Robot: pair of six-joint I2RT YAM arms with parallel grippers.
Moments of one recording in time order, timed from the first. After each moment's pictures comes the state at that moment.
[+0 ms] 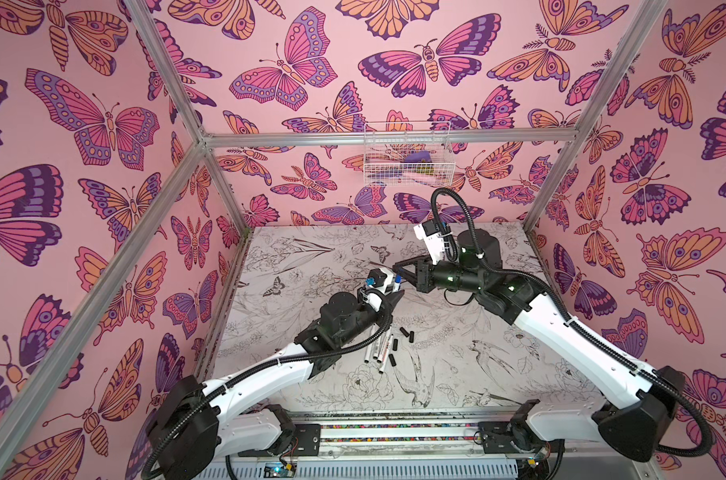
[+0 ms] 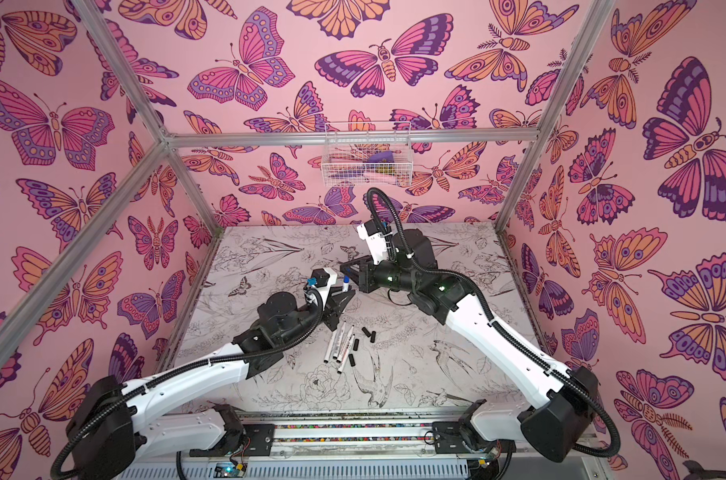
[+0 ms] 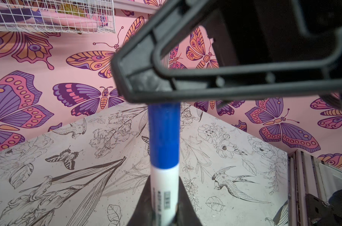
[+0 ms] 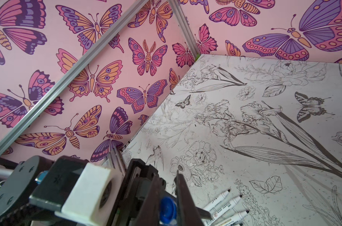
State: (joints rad) left arm -0.82 1.18 0.71 0.40 0.07 -0.09; right arm 0.66 1.35 1.31 -0.35 -0.46 0.43
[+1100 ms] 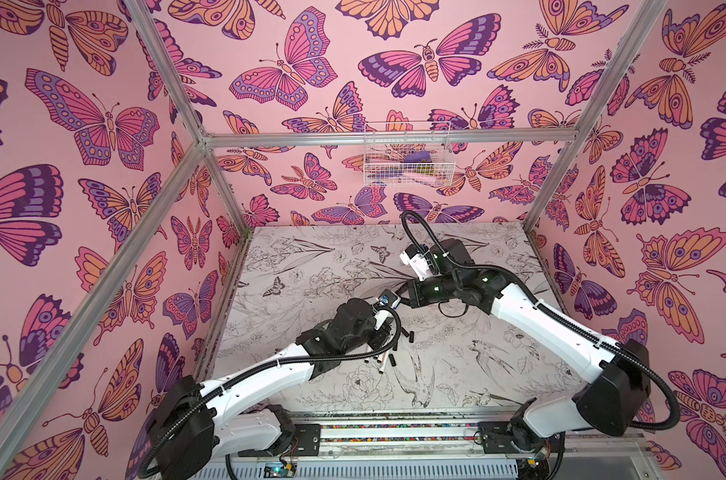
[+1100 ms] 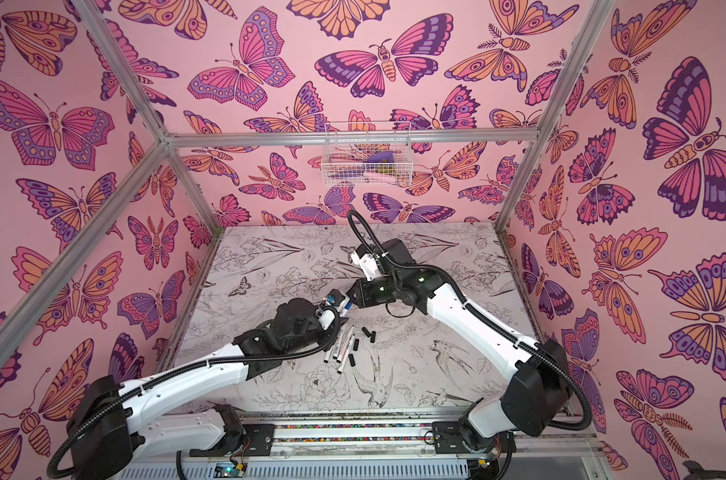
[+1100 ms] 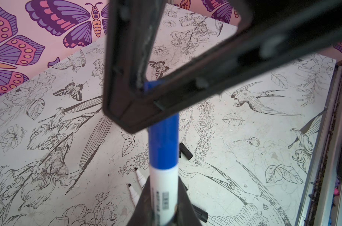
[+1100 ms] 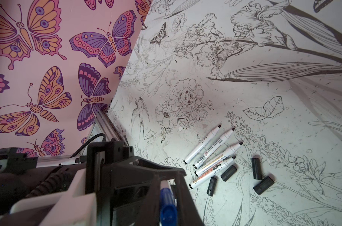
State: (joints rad) left arm -0.87 1.17 0.74 -0.06 -0.02 0.04; right arm 0.67 1.48 1.32 -0.61 -0.49 0.45
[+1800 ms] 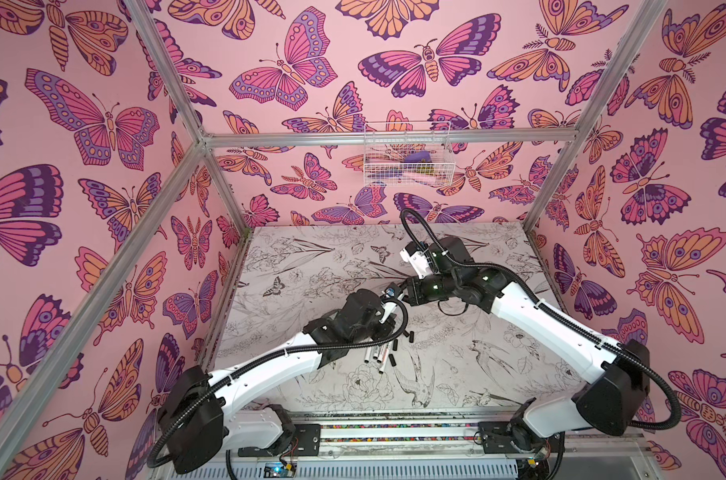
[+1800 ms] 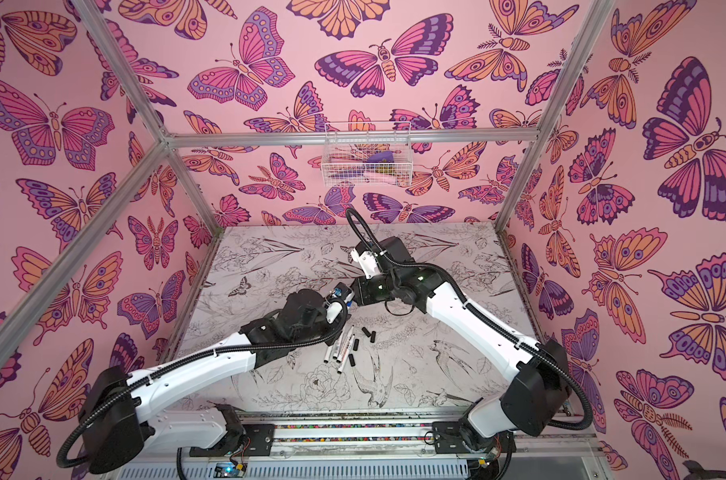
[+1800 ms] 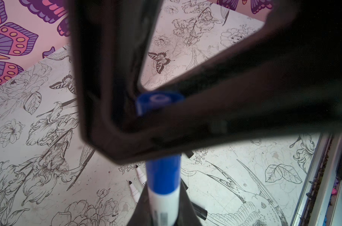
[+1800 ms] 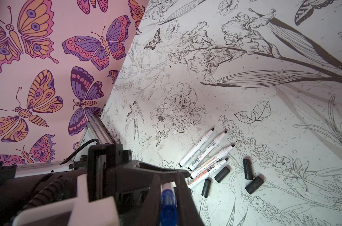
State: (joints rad) left arm -0.87 1.27 0.90 -0.22 -0.02 0.03; right arm 0.69 1.47 1.36 -0.63 -0.43 0.45
